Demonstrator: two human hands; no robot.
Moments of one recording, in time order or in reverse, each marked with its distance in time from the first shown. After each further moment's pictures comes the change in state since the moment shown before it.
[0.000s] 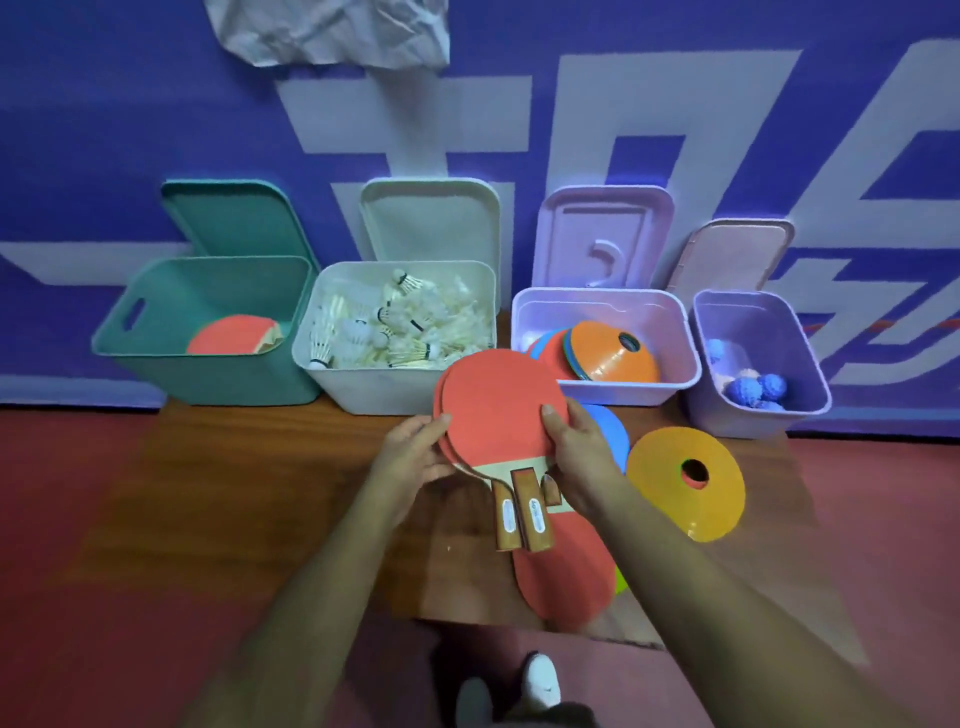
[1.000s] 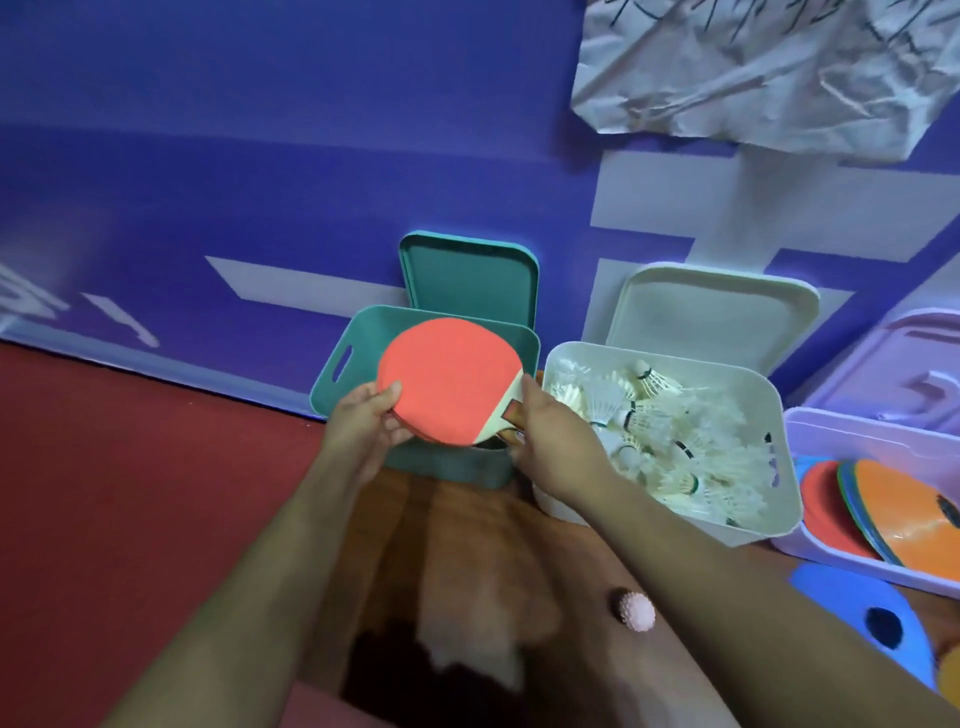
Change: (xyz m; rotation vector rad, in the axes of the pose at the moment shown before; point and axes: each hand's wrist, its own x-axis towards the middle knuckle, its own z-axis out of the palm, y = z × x) left_hand 0.120 0.193 -0.332 -0.123 0.327 0.118; right_hand 0.104 -0.049 0.381 -1.226 -0.343 -0.646
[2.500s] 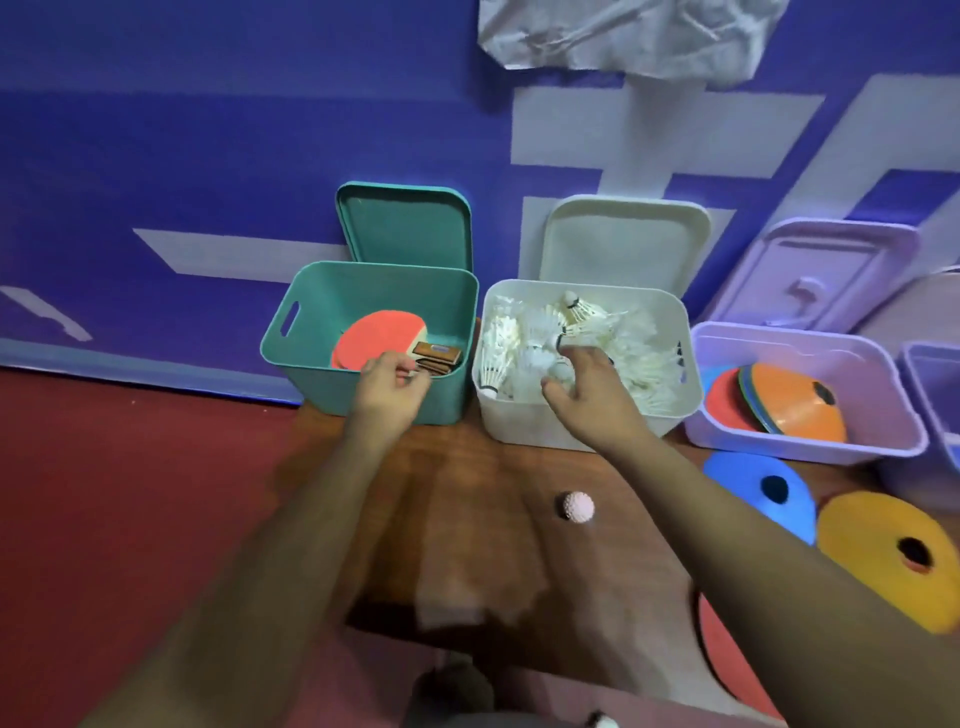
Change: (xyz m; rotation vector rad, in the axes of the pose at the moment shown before) left_hand -0.034 -0.070 0.034 0.876 0.076 0.442; right_hand -0.105 0.058 -0.035 0.110 0.185 0.215
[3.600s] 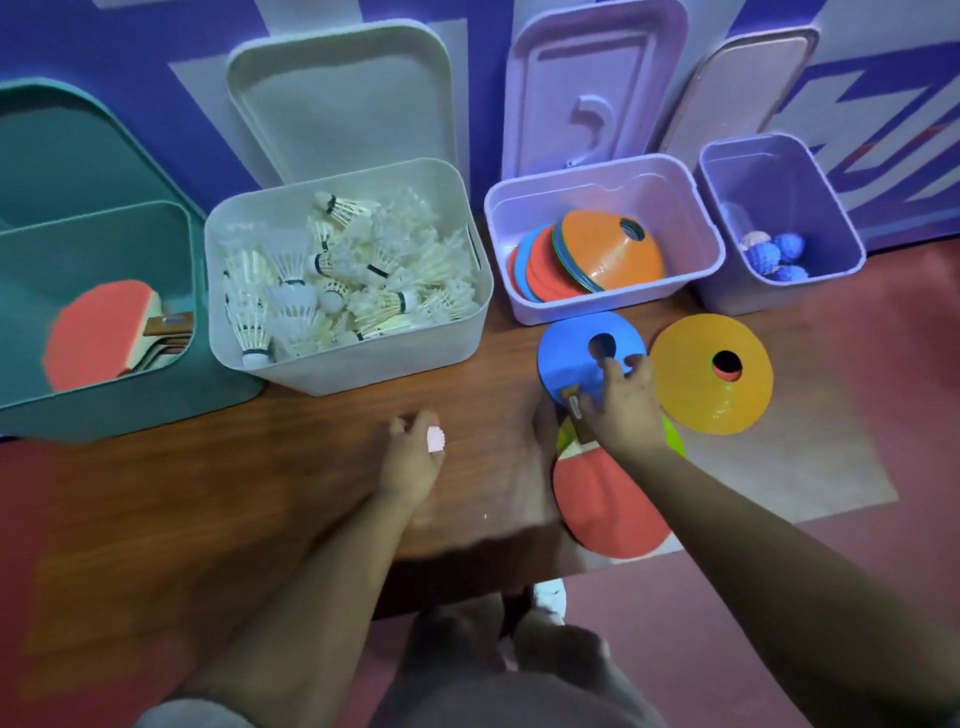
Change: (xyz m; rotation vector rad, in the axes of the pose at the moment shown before) left_hand -0.145 0.004 0.259 0.415 -0.680 0.027; right_hand -0.136 0.278 -0.024 -0.157 0.132 0.628
